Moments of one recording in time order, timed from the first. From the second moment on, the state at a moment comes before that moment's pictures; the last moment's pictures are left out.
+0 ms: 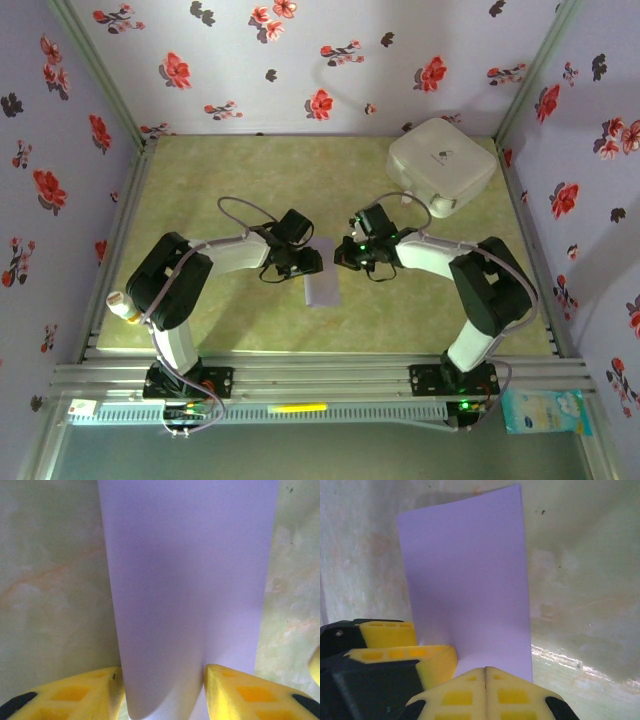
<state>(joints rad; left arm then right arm) -0.73 1.80 1.03 -0.37 0.18 -0.80 0.59 1.69 0.89 -0.18 -0.45 0.76</state>
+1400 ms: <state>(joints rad) -0.73 1.81 1.03 -0.37 0.18 -0.80 0.61 1.84 0.93 -0.12 -0.49 0.76</state>
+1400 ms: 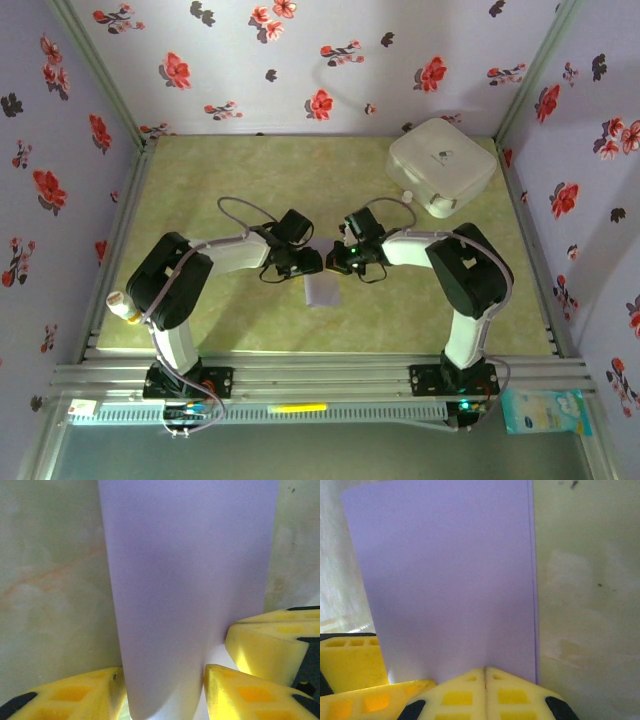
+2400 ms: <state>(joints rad) -0.66 1.50 0.78 -0.03 0.32 -0.91 0.62 1.88 1.05 -0.32 -0.44 0.58</state>
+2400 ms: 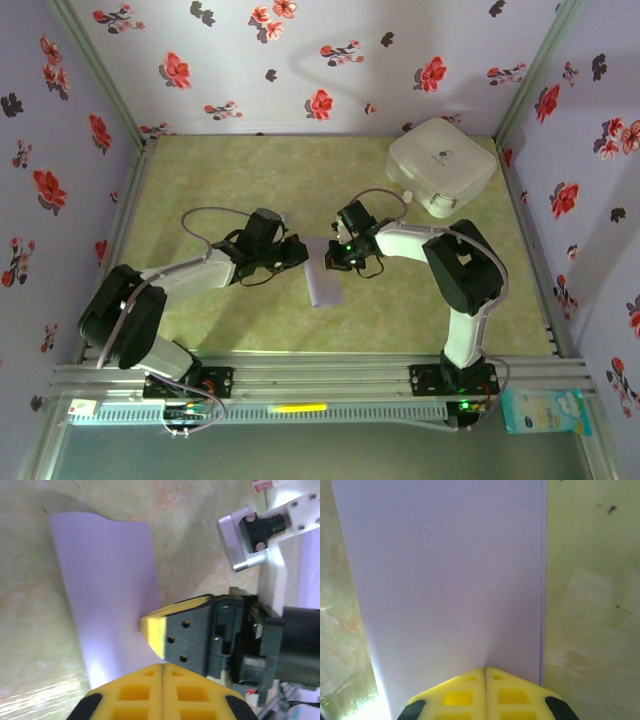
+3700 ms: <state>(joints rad) -0.66 1.71 0.69 0.14 0.38 -0.90 0.62 1.88 1.05 -0.31 -0.44 0.59</state>
